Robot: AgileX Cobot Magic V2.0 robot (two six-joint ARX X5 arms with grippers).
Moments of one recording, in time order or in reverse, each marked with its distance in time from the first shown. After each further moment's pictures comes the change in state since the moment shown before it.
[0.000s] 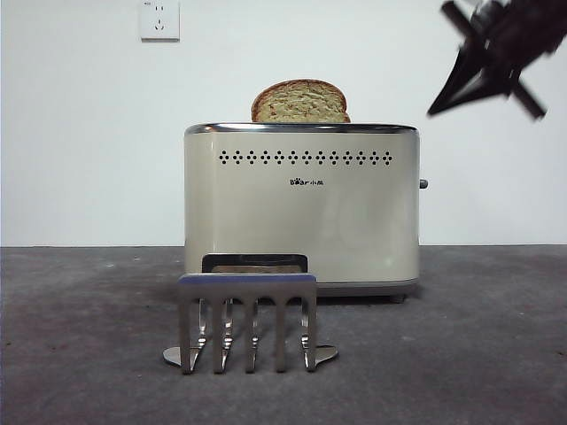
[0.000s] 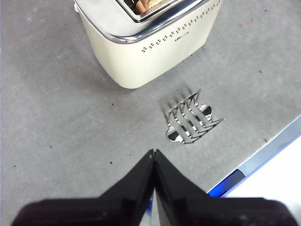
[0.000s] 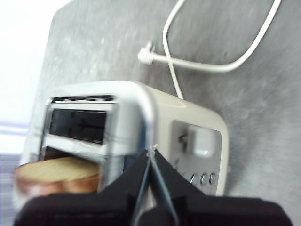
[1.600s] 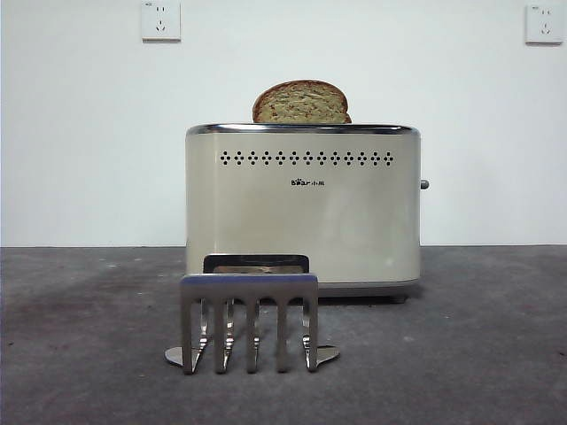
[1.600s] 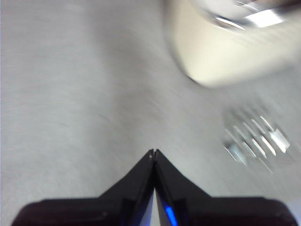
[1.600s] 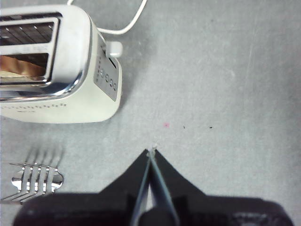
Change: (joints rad) left arm 0.371 -0.156 -0.315 0.203 0.000 0.000; right arm 0.004 -0.507 0.002 -0.538 0.550 -0.211
